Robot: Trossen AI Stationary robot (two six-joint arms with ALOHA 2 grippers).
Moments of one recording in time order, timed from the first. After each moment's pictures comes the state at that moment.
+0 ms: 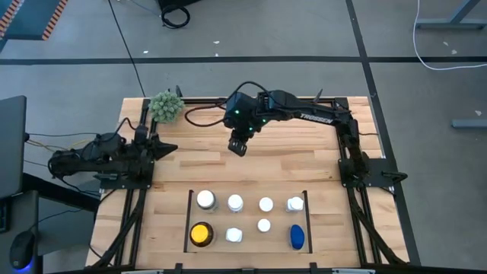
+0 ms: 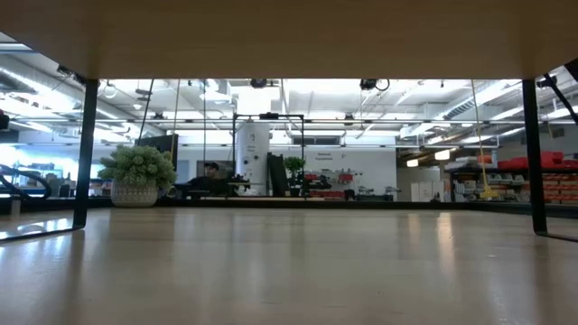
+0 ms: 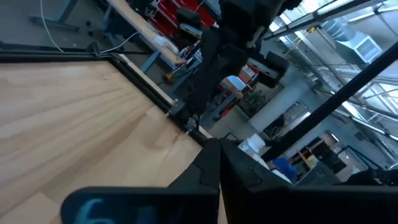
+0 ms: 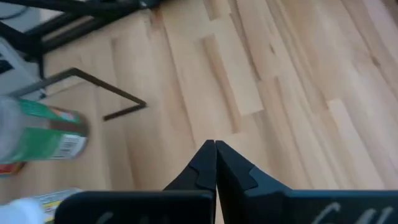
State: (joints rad) left arm -0.01 0.08 0.37 -0.26 -0.16 -0.75; right arm -0.13 2.05 2.29 -1.18 -0.17 0.27
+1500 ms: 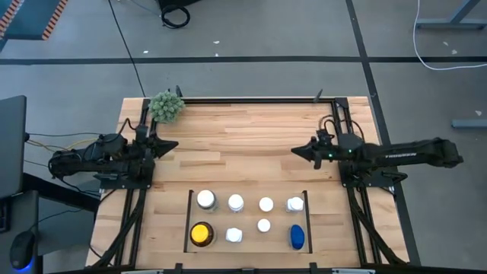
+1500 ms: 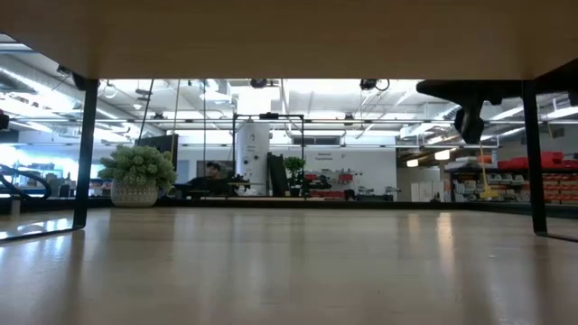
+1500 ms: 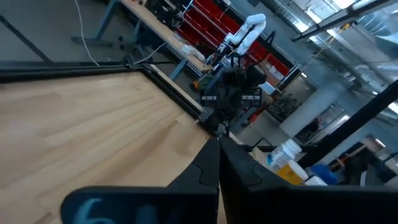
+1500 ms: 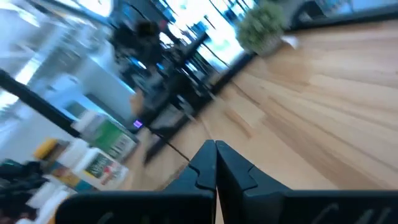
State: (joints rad) left arm -0.01 0.08 0.36 -0.31 -0.27 -0.70; right arm -0.12 0.57 0.11 0.38 0.00 0.76
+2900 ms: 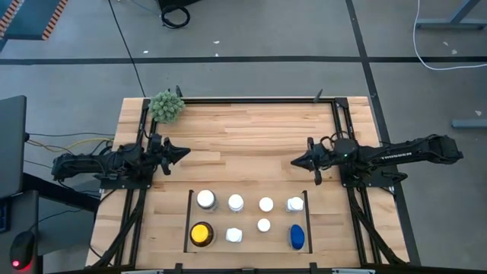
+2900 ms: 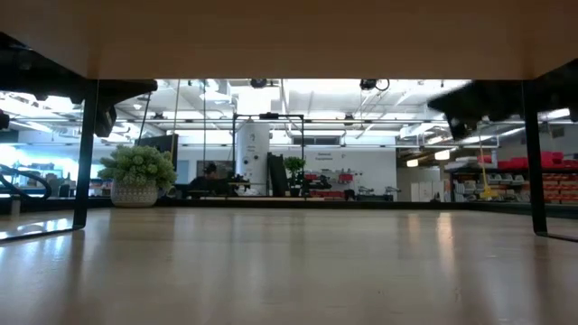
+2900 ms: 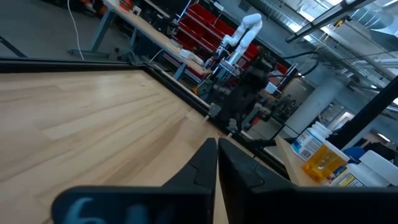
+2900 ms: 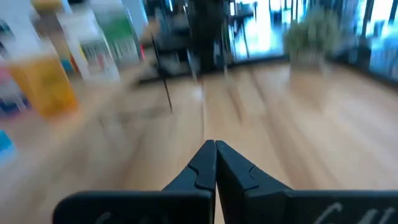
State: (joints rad) left arm 0.02 0.05 0.01 0.05 -0.25 -0.61; right arm -0.11 0.66 0.01 0.51 -0.16 0.16
